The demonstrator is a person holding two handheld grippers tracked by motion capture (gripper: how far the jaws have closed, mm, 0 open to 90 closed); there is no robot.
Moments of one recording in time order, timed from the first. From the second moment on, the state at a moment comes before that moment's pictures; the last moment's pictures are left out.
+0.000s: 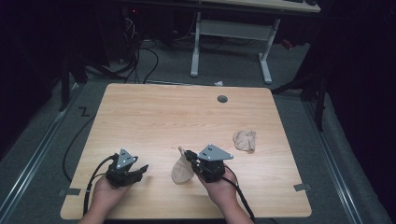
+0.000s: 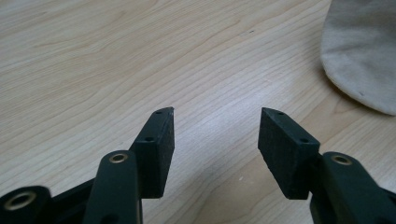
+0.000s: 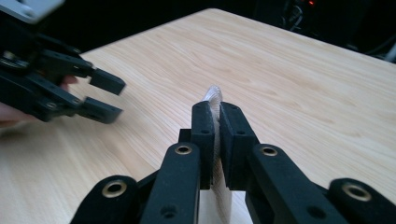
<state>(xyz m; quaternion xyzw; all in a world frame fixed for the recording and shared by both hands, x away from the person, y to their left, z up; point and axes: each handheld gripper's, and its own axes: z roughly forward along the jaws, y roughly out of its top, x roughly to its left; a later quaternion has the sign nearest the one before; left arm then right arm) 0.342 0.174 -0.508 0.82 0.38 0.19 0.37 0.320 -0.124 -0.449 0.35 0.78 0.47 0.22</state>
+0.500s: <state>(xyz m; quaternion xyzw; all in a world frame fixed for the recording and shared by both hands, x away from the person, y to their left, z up) 0.334 0.149 -0.504 0.83 0.35 0.19 0.38 0.319 -0.170 -0.479 0.40 0.78 0.43 0.22</state>
